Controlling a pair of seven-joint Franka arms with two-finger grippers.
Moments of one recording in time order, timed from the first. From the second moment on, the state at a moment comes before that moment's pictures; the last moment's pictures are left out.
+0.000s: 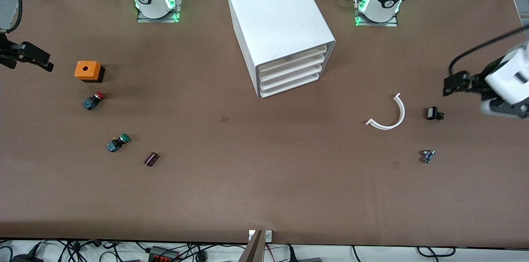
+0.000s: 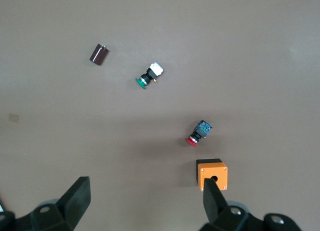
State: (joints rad) left arm 0.11 0.21 -0.14 -1.33 0.02 1.46 0.13; right arm -0.06 0.00 -0.03 -1.63 -0.04 1.62 -0.03
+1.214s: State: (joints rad) left arm -0.03 0.00 0.00 -1.62 -0.02 1.64 0.18; right arm -0.06 0.00 -0.02 -1.63 -0.04 1.62 -0.03
